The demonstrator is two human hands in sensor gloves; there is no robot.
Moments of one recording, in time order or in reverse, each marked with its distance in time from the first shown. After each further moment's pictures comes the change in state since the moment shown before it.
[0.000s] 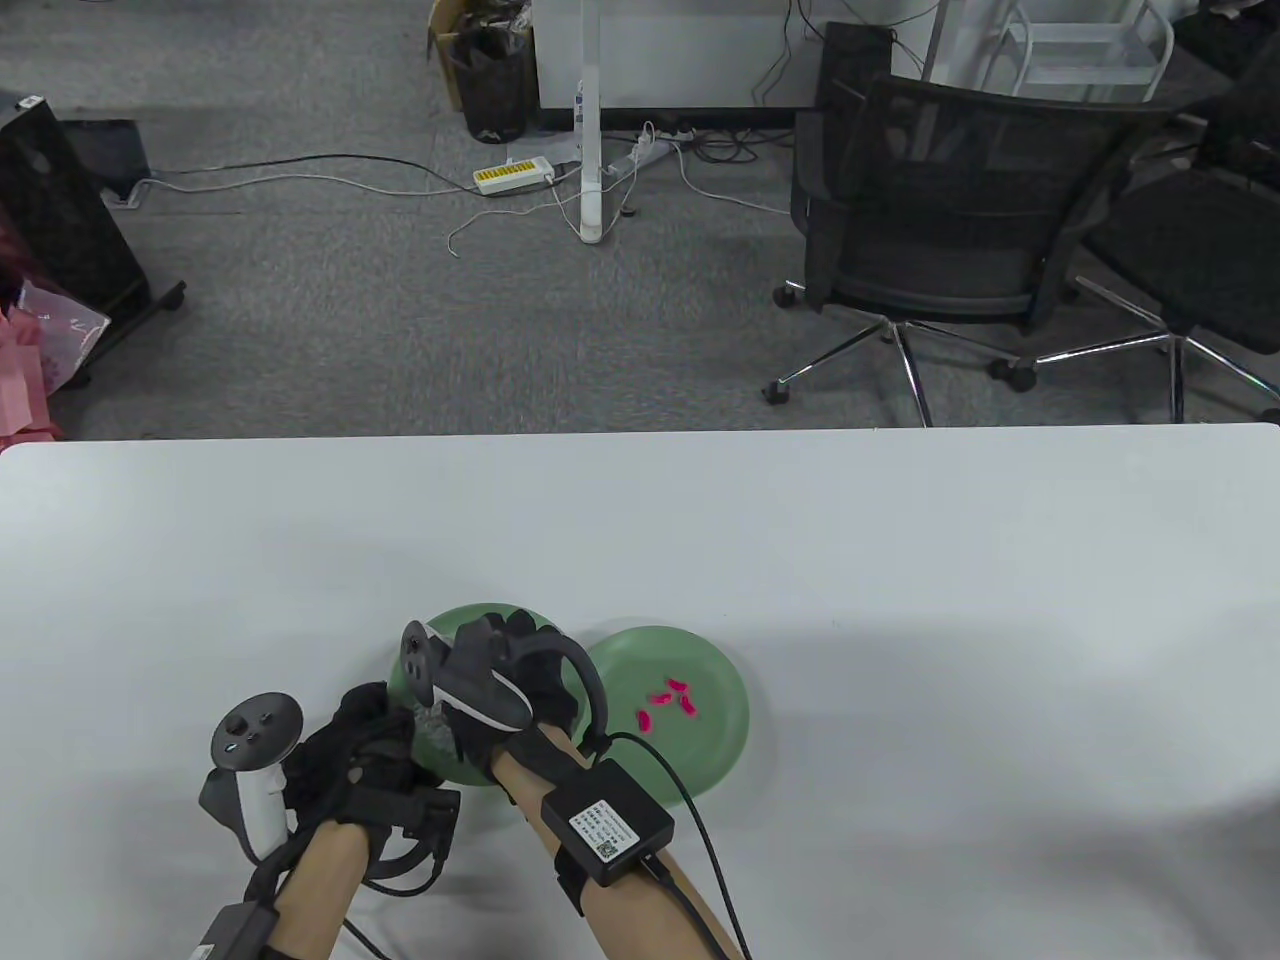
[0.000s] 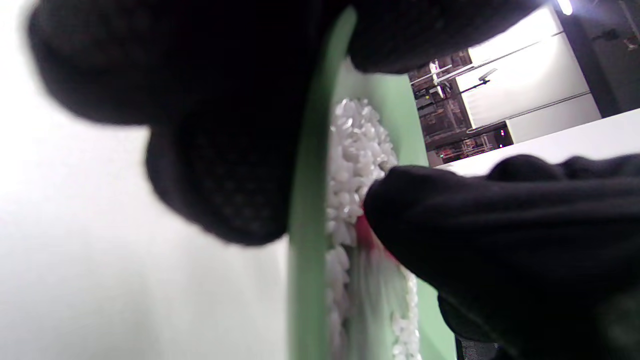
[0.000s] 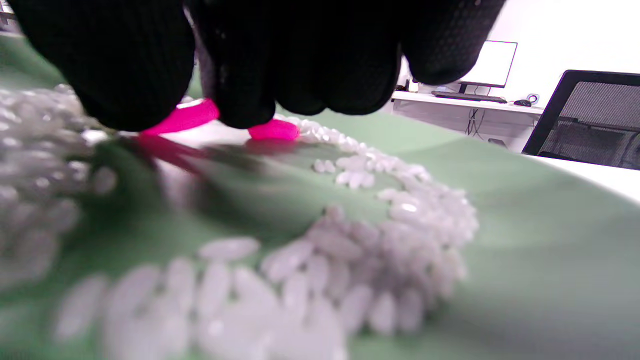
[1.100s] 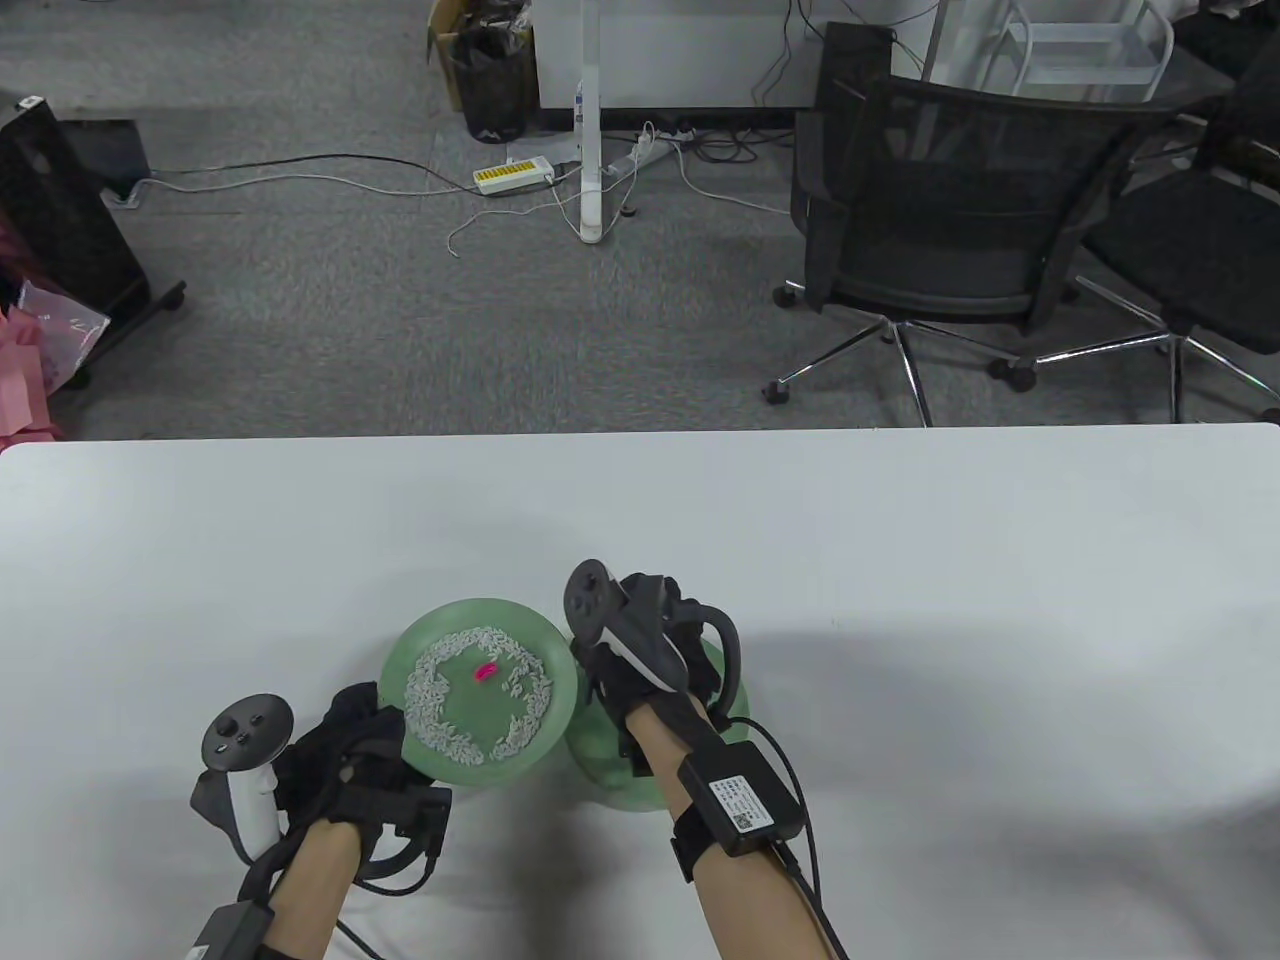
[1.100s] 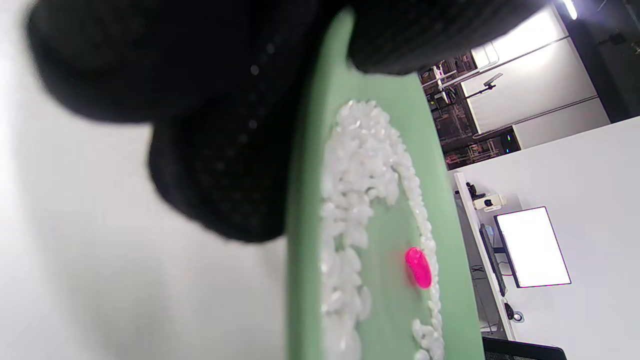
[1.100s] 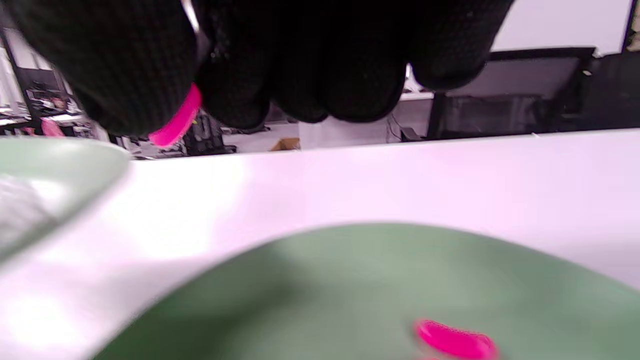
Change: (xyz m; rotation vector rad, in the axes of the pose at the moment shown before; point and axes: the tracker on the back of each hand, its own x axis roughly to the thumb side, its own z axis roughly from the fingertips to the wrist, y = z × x) left_hand -0.006 0.005 -0.007 0.022 0.008 -0.015; right_hand -0.139 -0.006 0.000 -0.019 0.242 -0.163
